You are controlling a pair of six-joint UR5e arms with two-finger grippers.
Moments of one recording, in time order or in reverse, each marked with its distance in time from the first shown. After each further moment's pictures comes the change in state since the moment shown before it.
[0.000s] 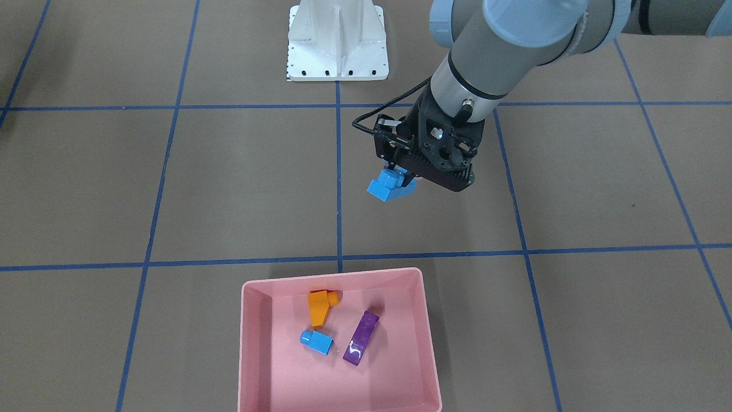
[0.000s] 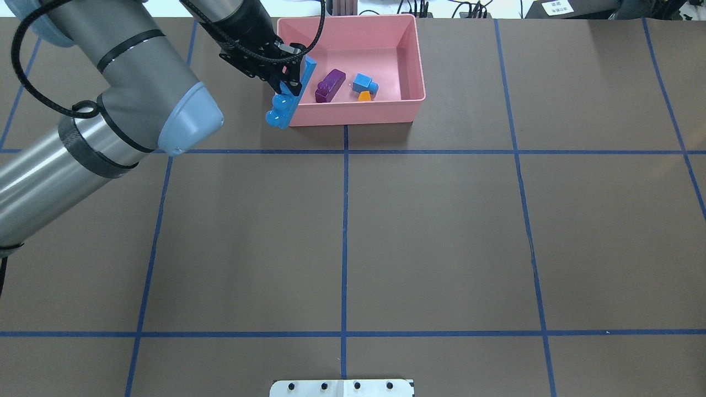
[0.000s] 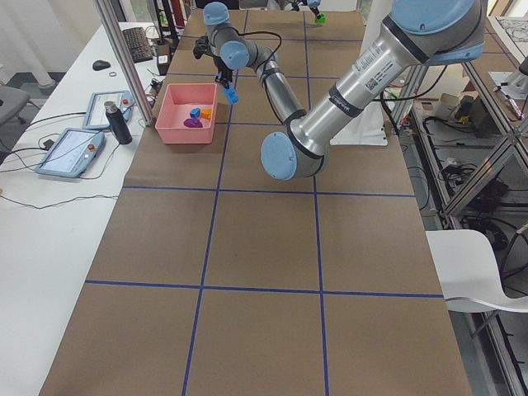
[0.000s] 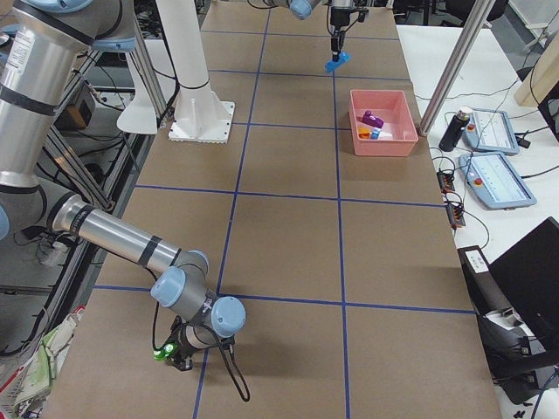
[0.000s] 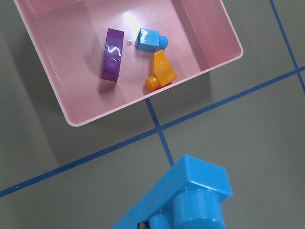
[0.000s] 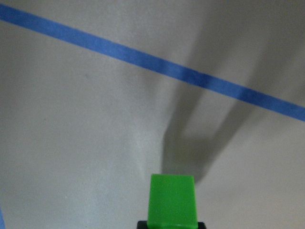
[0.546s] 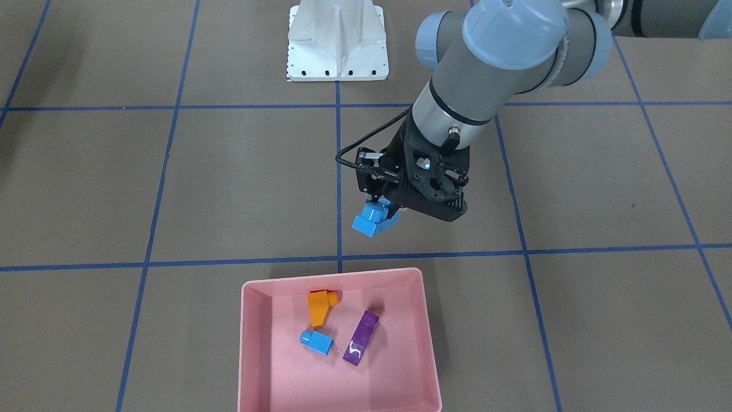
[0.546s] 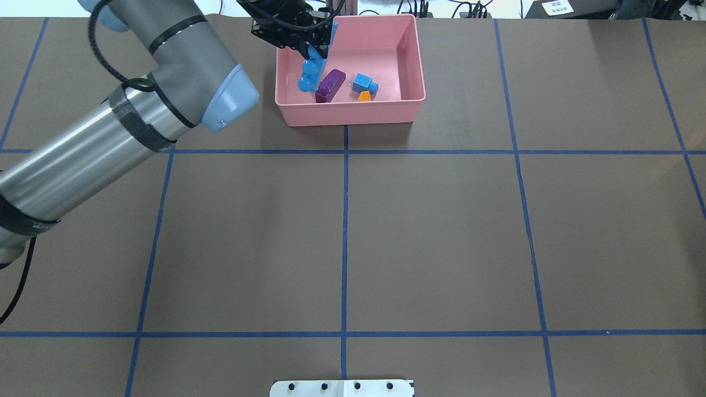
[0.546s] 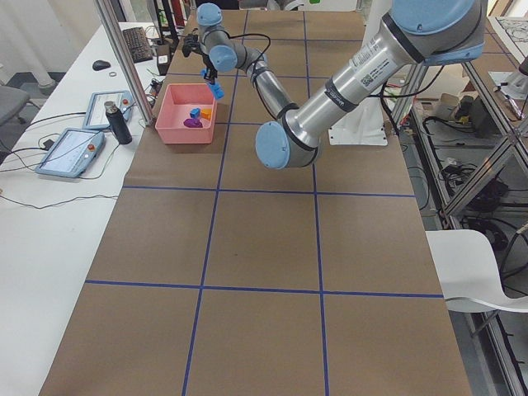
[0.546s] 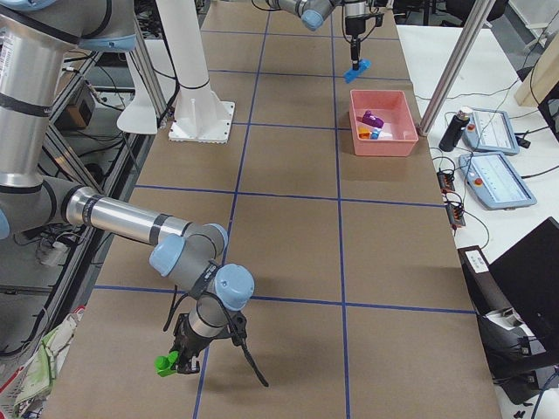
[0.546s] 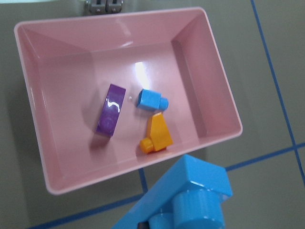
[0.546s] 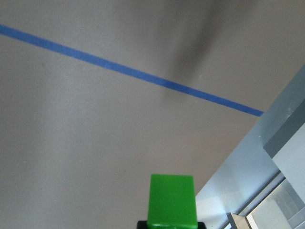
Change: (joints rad) left arm 0.003 -0.118 0.269 -0.309 0.148 -0.257; right arm 0.221 0.065 0.202 -0.139 -0.270 -0.049
